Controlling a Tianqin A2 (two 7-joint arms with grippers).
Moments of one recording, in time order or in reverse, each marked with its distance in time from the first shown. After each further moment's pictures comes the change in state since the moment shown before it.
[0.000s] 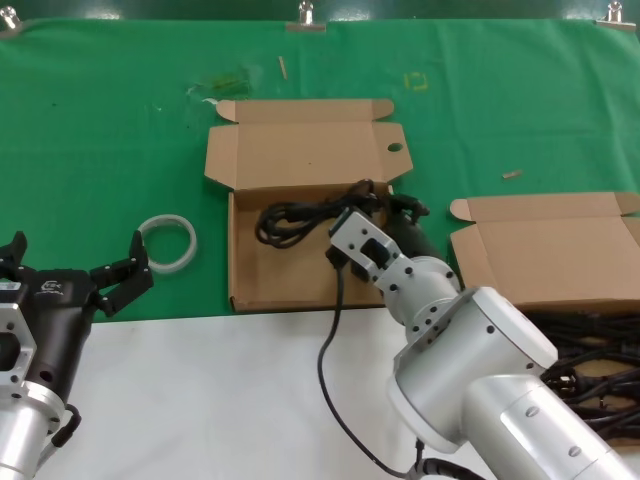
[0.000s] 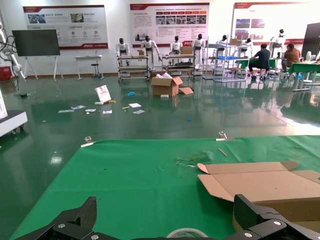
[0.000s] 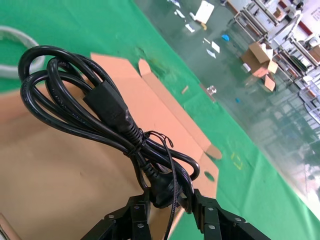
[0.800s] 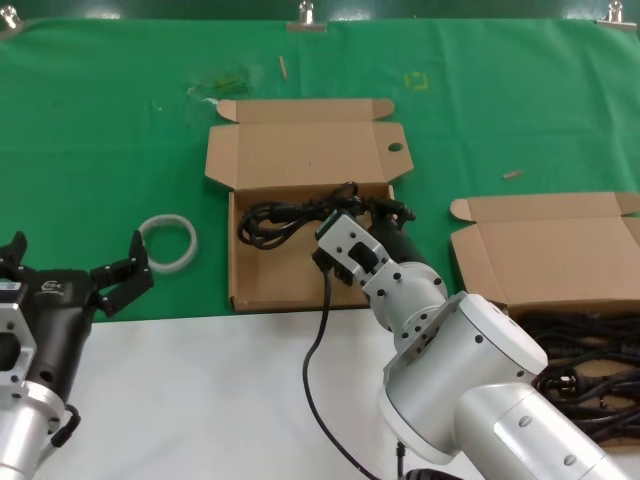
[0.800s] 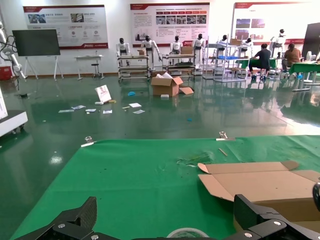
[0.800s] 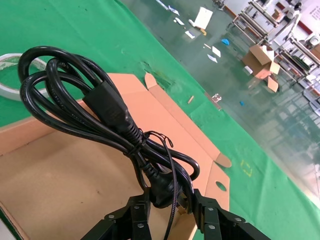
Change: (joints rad) left arm 0.000 0.000 0.000 0.000 0.000 0.000 0.000; right arm -0.002 0.007 -0.057 0.028 0.000 0.013 0.087
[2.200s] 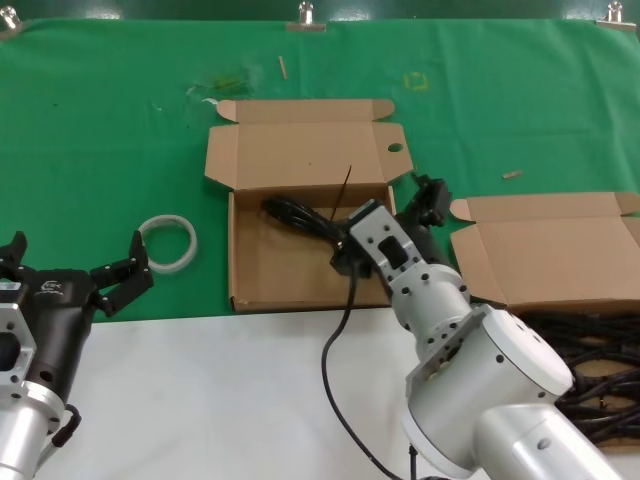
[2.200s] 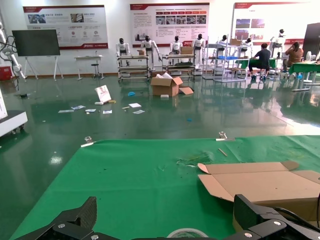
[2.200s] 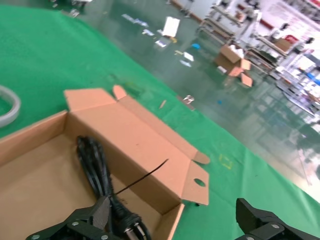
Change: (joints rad) left arm 0.000 0.000 0.000 0.000 0.000 0.000 0.000; right arm -0.061 0.012 0.066 0.038 -0.113 -0.079 0.193
